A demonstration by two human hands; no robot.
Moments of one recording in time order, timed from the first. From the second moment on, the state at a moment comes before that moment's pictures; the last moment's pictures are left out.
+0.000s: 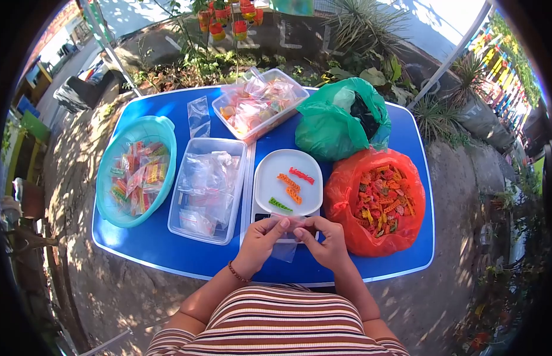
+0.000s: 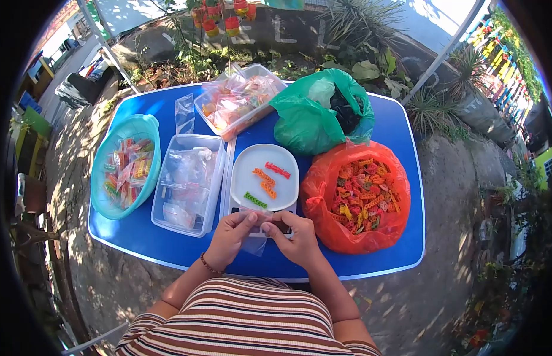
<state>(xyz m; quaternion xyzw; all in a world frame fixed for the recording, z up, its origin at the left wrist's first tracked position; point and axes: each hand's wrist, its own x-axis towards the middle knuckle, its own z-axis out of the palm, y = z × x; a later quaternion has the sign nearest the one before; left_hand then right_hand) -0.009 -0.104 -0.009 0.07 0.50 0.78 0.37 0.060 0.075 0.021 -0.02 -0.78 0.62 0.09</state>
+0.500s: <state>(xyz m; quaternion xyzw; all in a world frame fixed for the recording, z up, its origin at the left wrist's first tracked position) -0.010 -0.125 -0.007 0.02 0.53 0.80 0.29 0.020 0.073 0.005 -0.04 -0.89 0.39 0.24</state>
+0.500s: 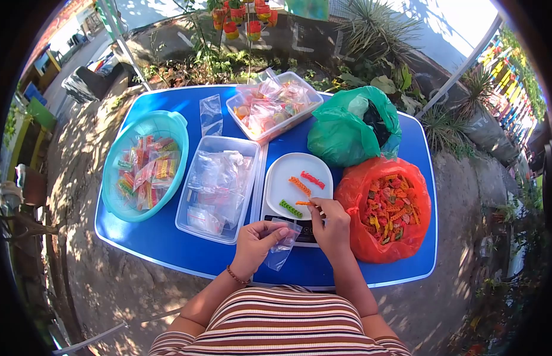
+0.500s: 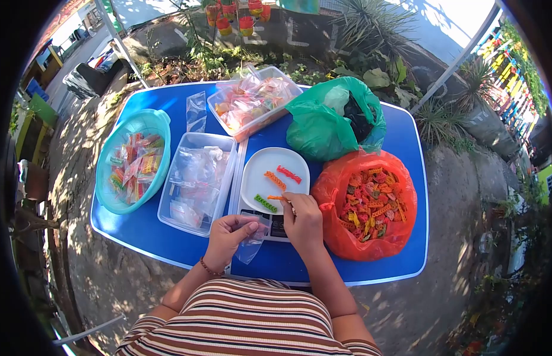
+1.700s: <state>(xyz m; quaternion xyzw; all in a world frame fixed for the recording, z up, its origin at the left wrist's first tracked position) -0.008 -0.127 -0.008 0.10 0.57 0.78 0.25 0.028 0.075 0.011 -0.03 -0.84 0.52 0.17</state>
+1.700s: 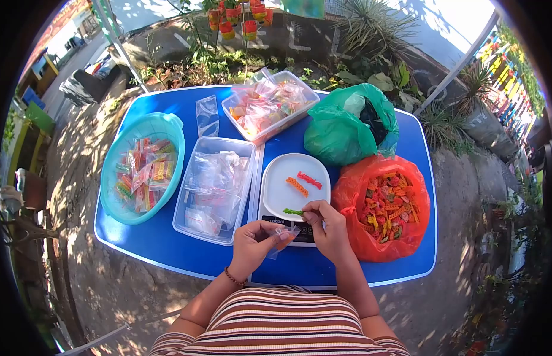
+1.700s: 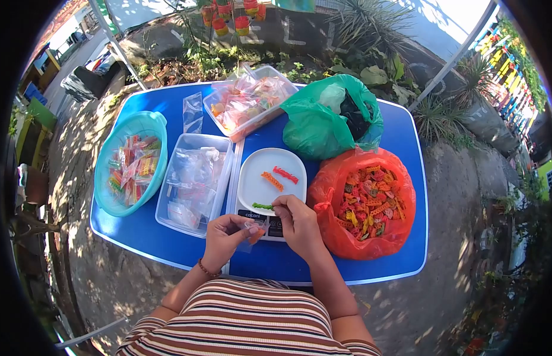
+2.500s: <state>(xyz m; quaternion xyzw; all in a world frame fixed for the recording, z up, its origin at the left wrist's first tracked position) -0.007 -0.114 -0.009 0.07 0.57 0.78 0.25 0.017 0.082 0.009 0.02 -0.78 0.60 0.17</state>
